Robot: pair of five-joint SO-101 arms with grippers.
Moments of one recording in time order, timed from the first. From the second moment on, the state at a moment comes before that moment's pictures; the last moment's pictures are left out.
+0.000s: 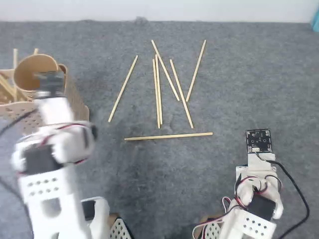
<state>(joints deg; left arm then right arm) -14.7 -52.4 39.2 87.1 -0.1 20.5 -103.0 91.6 73.8 24.7</state>
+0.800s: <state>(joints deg) 20.1 -3.6 33.8 60.3 -30.3 20.5 -103.0 91.6 73.8 24.7</state>
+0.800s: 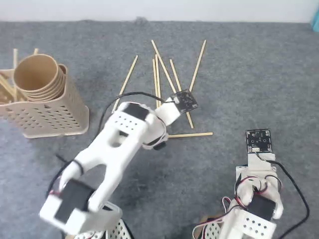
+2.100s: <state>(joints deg) 18.4 -26.4 23.8 77.8 -18.2 20.5 -103.0 91.6 73.8 24.7</state>
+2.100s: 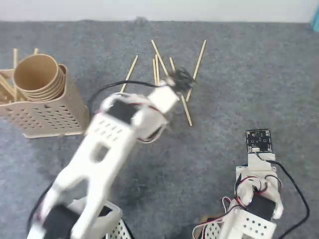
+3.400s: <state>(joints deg) -42.7 -40.7 37.1 24.6 5.4 20.5 -103.0 91.6 73.8 24.7</state>
